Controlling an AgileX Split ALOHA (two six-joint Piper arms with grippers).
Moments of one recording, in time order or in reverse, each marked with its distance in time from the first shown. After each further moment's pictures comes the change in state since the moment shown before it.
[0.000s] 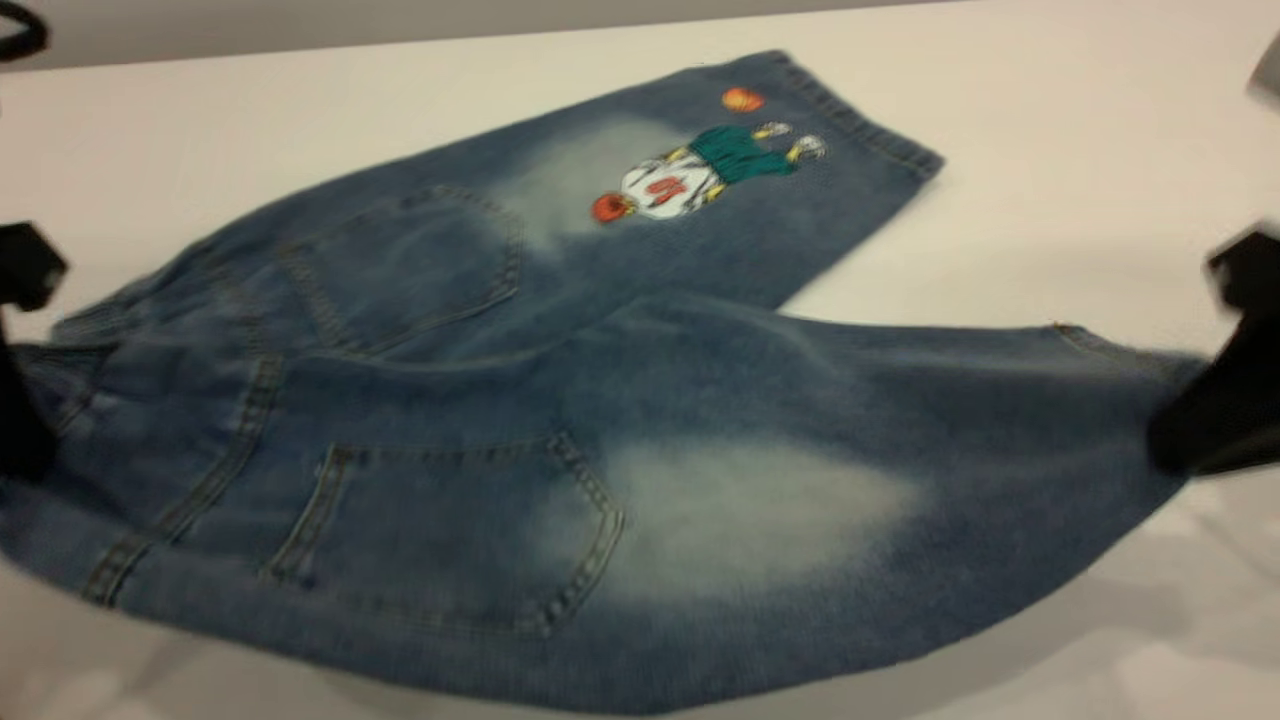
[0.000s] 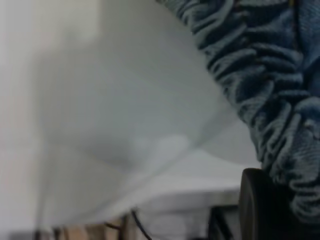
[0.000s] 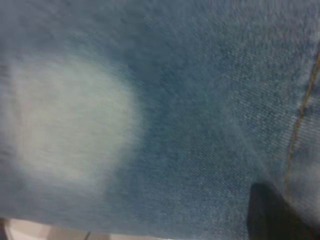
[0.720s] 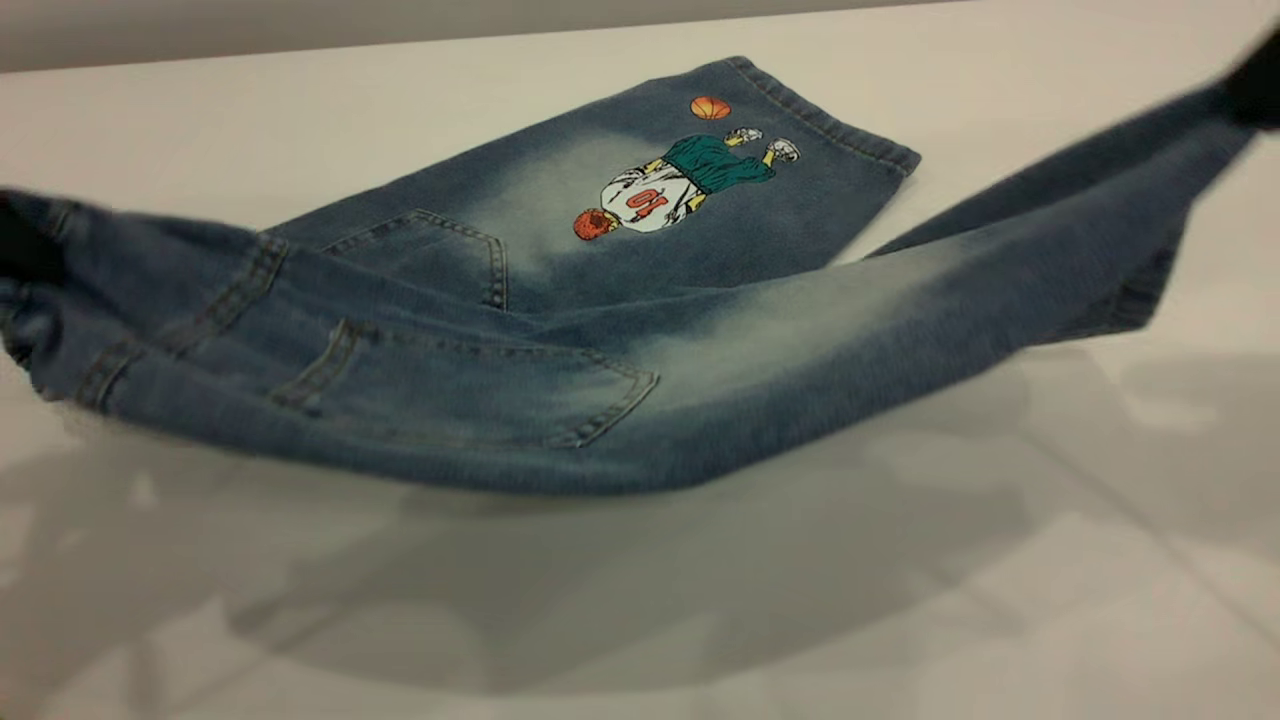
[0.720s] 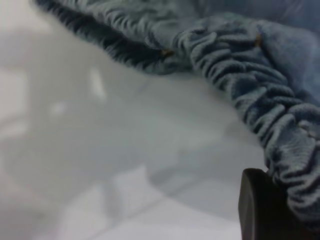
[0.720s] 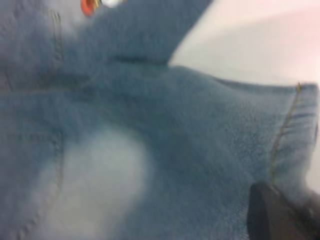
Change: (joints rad) left arm -0.001 -0.219 0.024 -0.189 -0.160 -0.103; right arm 0.000 -0.205 -0.305 -0.449 0.109 0.561
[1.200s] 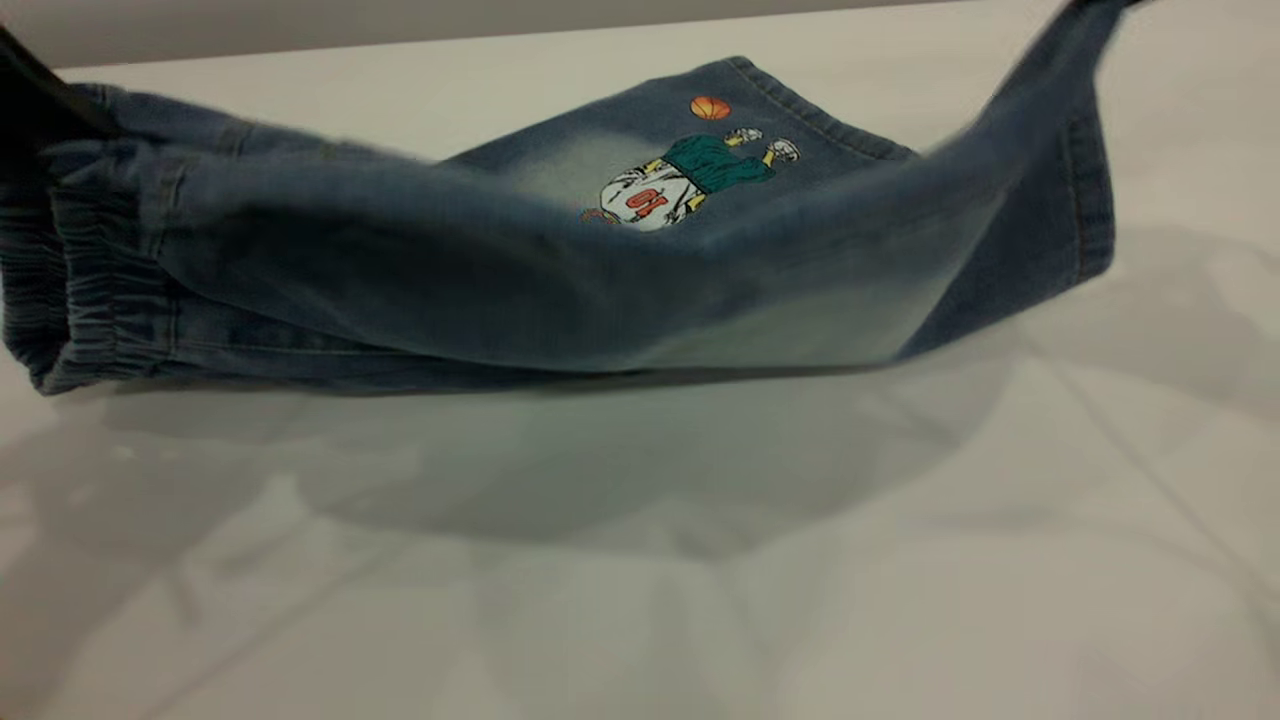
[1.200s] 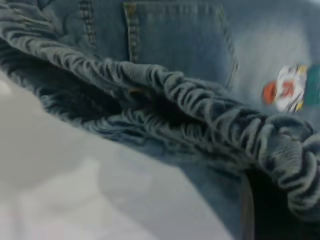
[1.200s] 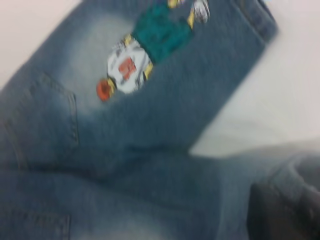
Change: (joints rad) left arm 0.001 0.074 0.006 -0.333 -0.257 -0.048; right arm 0.000 0.342 -0.332 0.086 -0.014 -0.032
